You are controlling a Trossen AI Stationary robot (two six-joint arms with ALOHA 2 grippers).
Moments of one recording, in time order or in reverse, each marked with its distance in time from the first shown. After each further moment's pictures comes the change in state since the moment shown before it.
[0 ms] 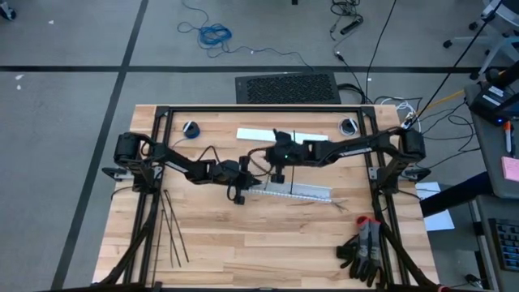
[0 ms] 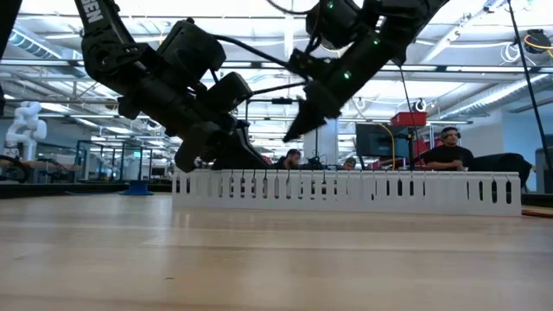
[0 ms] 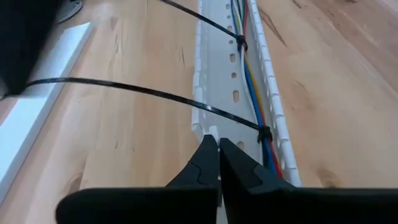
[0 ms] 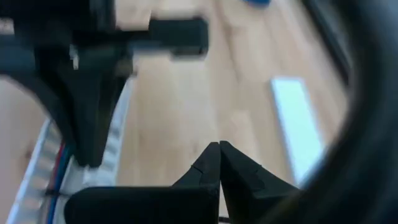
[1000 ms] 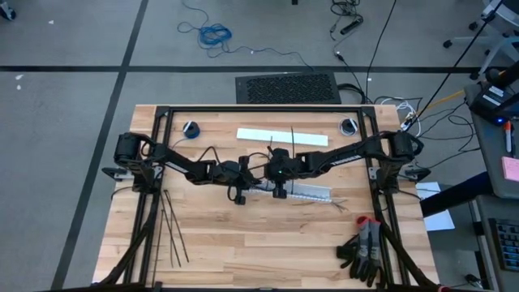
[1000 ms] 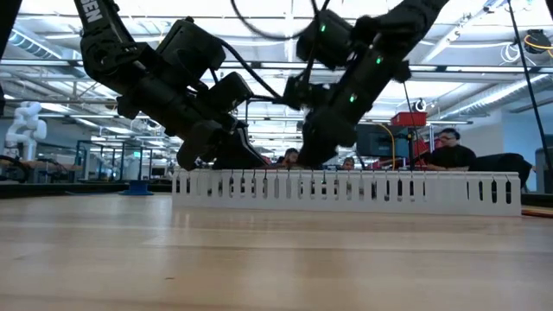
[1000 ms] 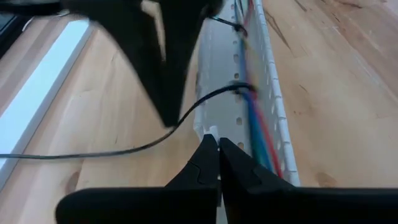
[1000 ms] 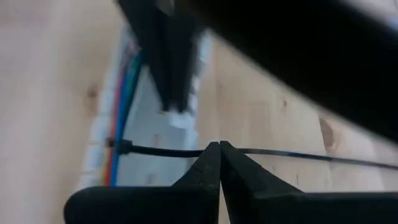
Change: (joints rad) left arm -0.005 0.000 0.000 0.001 -0.020 -0.045; right arm 0.061 0.112 -0.004 -0.043 -0.067 0.067
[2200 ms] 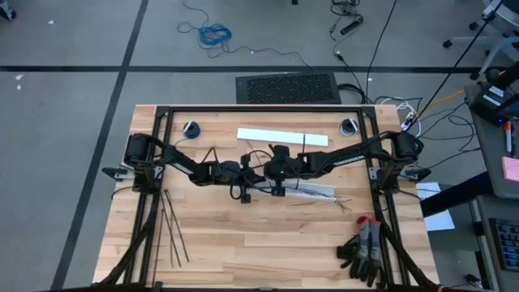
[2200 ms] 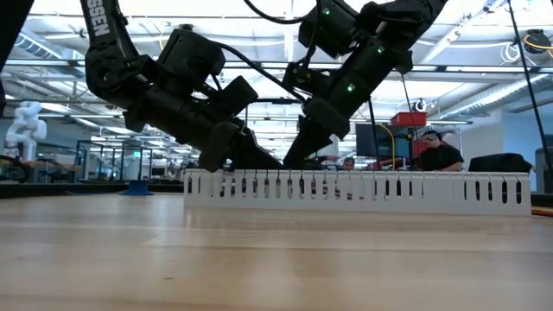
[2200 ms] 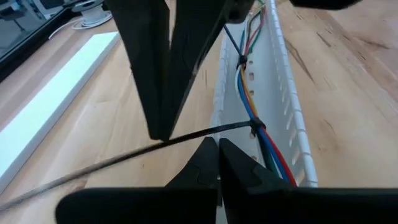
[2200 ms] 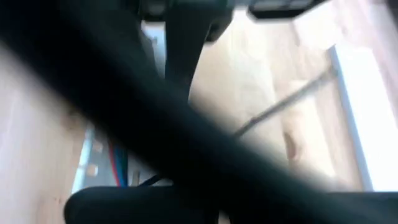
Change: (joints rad) left arm 0.011 0.098 -0.001 0.210 -0.033 -0.076; right arm 0.022 -0.036 0.000 0.032 0.099 -0.023
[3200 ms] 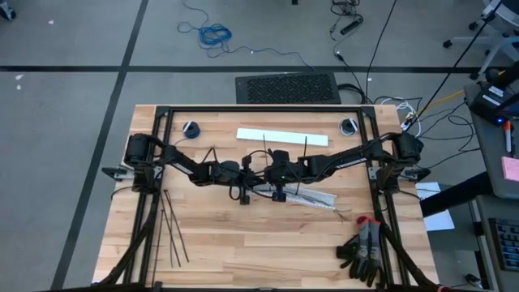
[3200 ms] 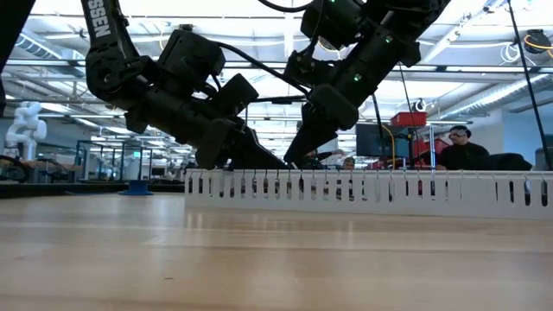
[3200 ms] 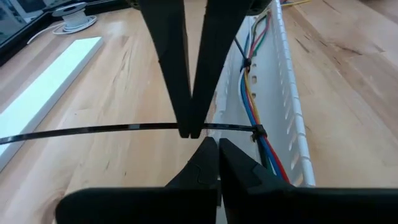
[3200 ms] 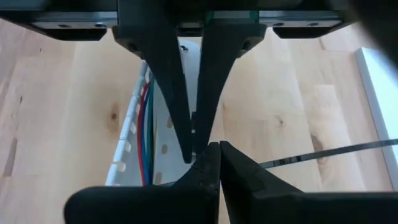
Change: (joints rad) left arm -0.002 0.002 0.000 0.018 0.062 -0.004; right arm 0.041 -0.017 0.000 -0.020 -0.029 0.054
